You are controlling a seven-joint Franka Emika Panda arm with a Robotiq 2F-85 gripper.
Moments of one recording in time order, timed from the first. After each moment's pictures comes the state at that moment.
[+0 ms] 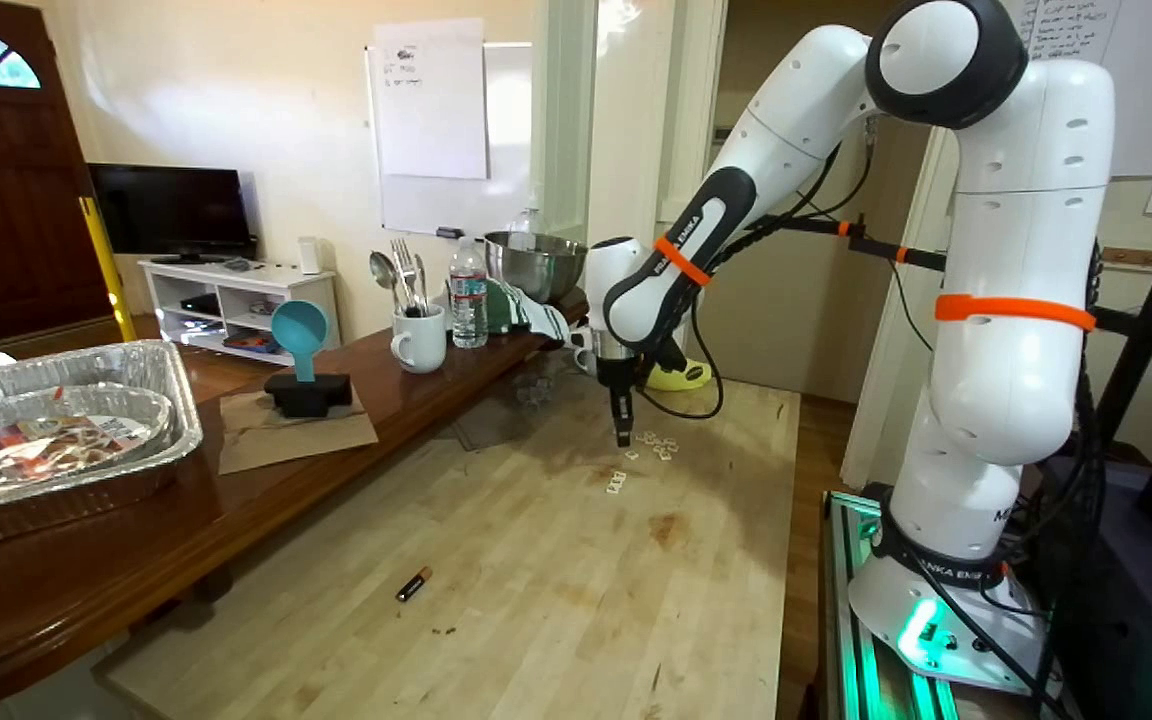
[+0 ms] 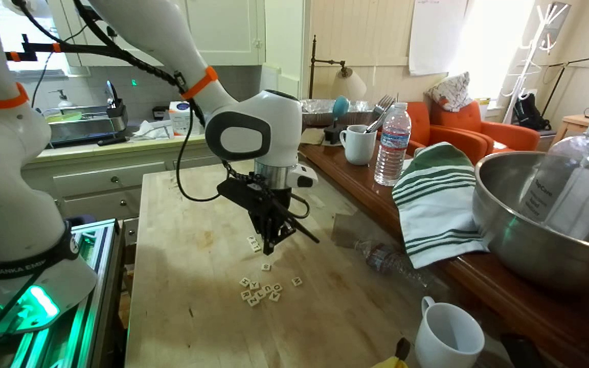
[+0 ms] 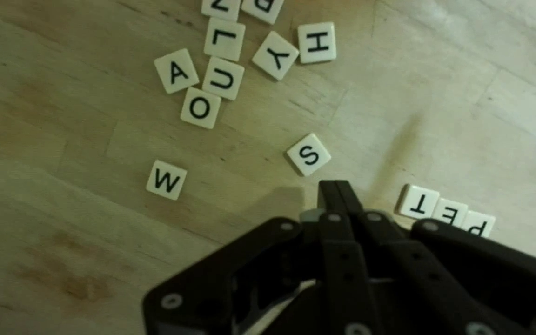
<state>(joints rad) -0.17 0.12 -0.09 -2.46 -0.14 2.50 -0.59</state>
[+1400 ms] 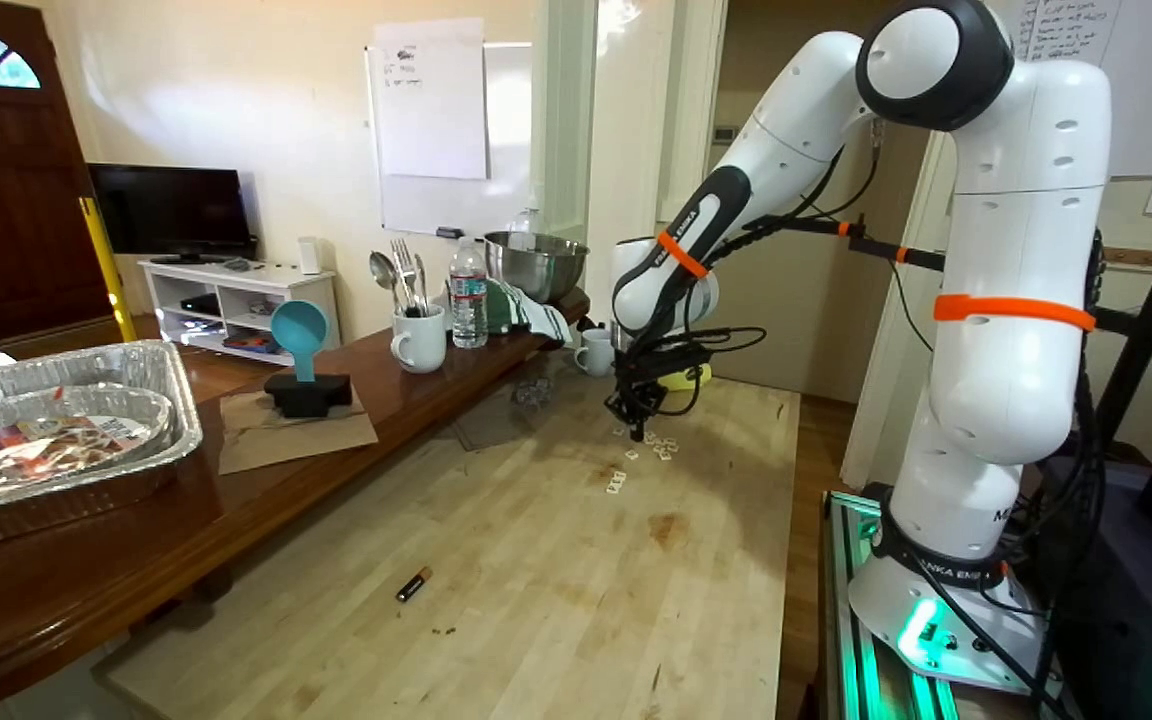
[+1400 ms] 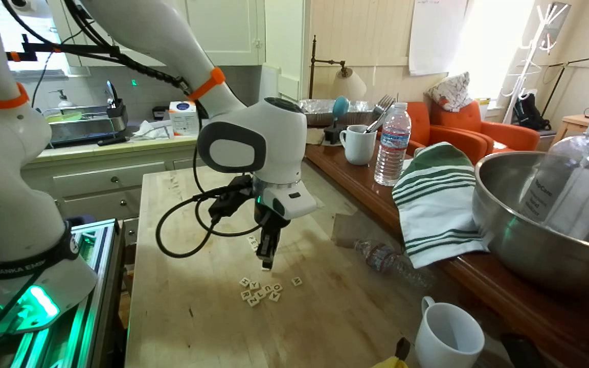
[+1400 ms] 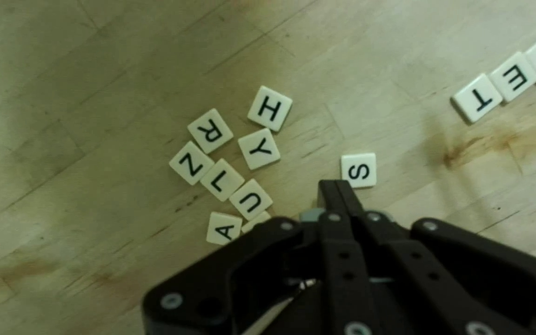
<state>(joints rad) -0.18 0.13 -0.19 -2.47 -0.01 2.52 0.21</state>
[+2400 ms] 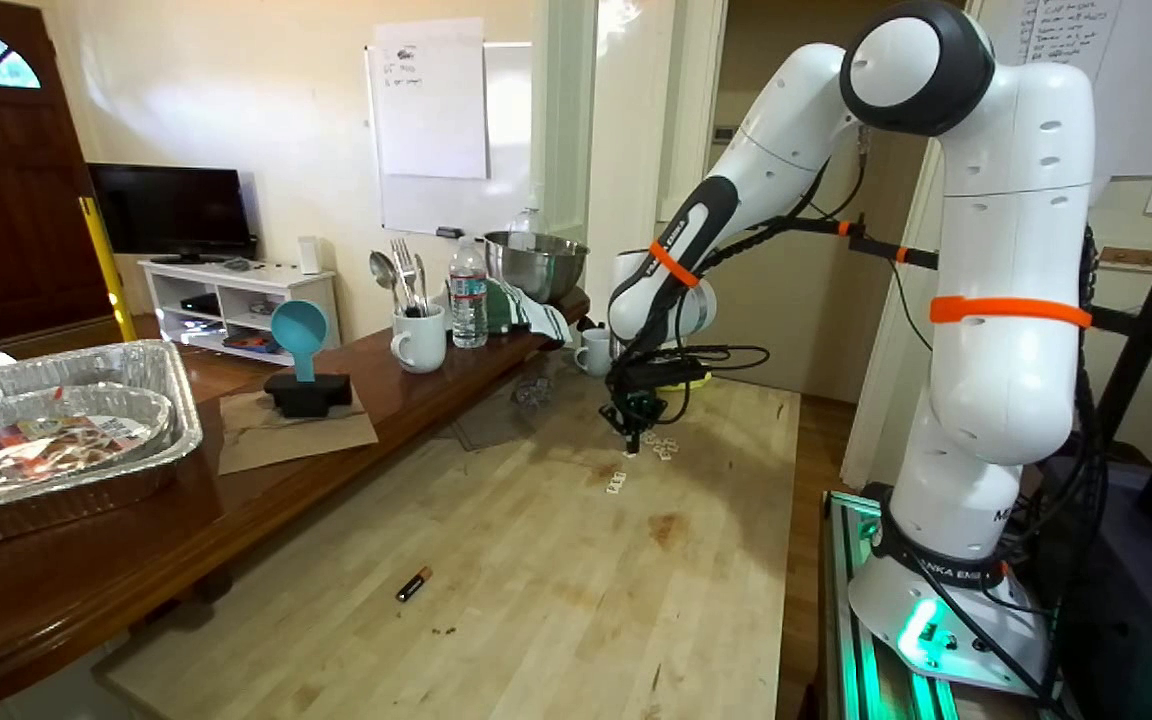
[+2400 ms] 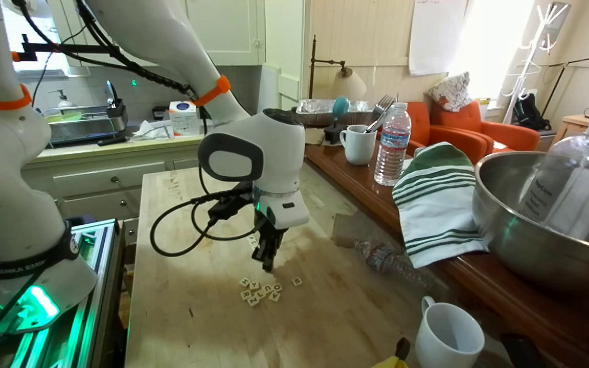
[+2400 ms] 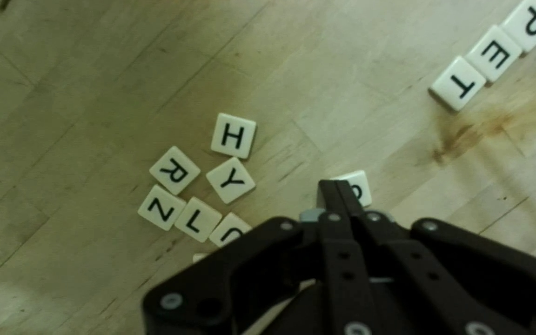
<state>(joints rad) -0.17 0.18 -0.18 -2.48 0.08 2.57 0.32</state>
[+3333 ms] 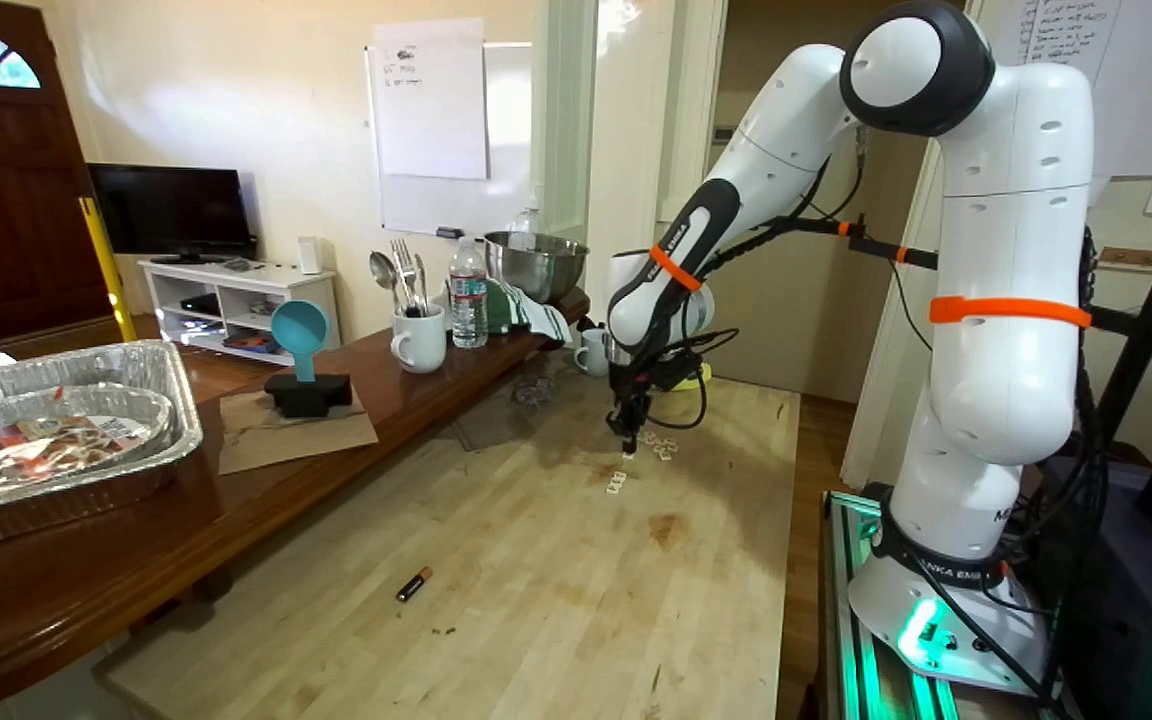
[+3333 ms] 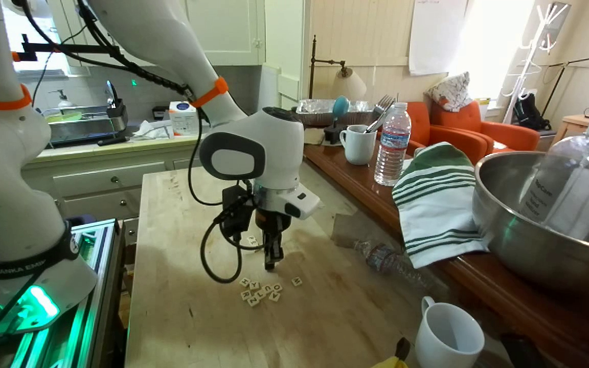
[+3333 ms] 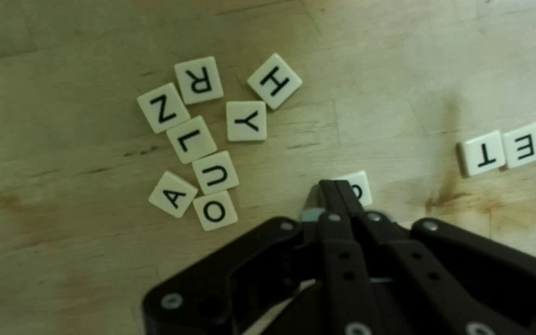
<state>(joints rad) -0.17 0.18 -0.16 -2.48 0.02 2.59 -0.19</state>
